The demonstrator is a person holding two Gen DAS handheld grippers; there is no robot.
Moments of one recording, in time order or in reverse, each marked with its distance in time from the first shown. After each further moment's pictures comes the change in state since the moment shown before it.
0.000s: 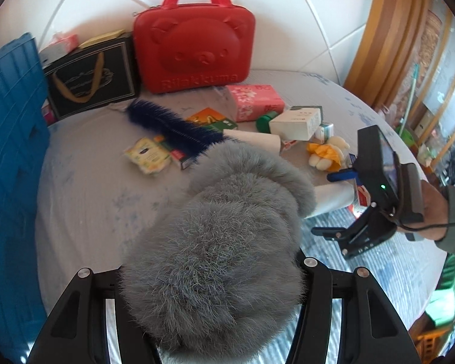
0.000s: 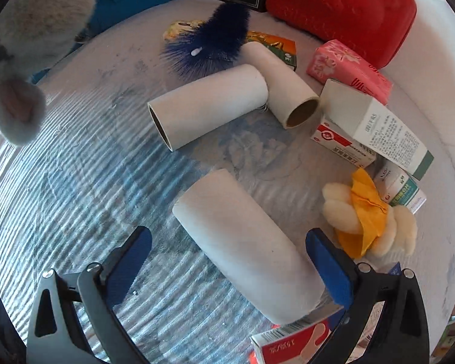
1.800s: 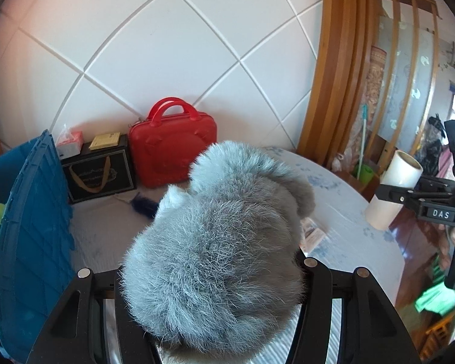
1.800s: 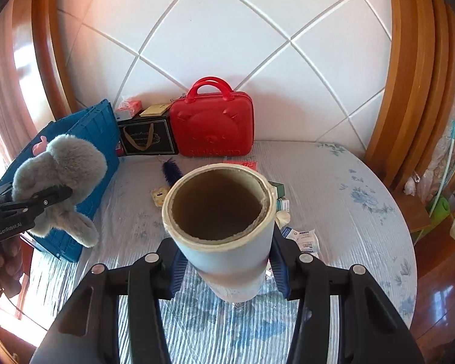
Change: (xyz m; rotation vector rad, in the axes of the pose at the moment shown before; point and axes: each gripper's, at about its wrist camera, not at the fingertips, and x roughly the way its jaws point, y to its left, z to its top) left arm -0.198 -0.011 0.036 0.122 -0.319 -0.130; right arm -0.361 0.089 -0.016 0.606 -0.434 -0.285
